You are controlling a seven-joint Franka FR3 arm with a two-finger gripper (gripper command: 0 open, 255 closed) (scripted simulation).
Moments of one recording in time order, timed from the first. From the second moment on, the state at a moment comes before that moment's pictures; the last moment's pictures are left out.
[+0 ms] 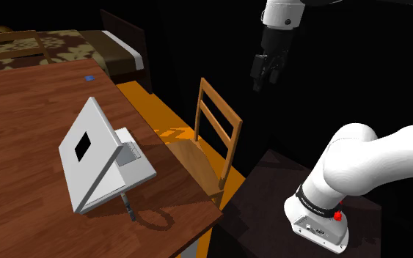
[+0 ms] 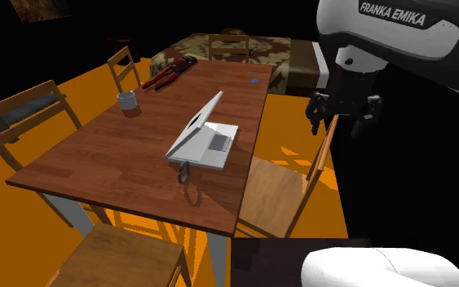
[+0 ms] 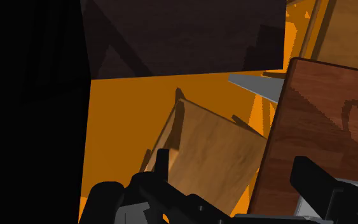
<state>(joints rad) -0.01 -0.81 0.00 -2.35 0.00 1.50 0.12</state>
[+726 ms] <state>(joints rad) 0.05 -0.74 0.19 -2.45 0.13 1.72 0.32</state>
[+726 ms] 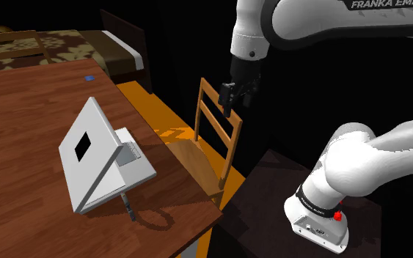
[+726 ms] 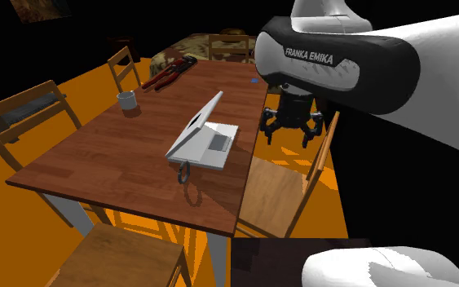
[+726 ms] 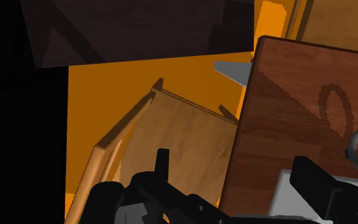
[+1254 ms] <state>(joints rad) 0.07 -0.56 0.36 -2.43 0.18 1.93 0.50</state>
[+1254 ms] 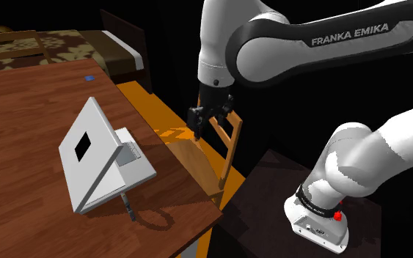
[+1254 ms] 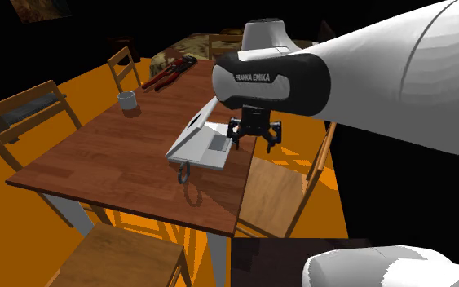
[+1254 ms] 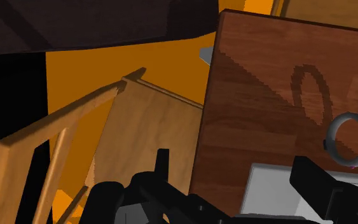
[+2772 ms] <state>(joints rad) 0.18 0.34 0.65 -1.92 -0.39 2.23 1.27</state>
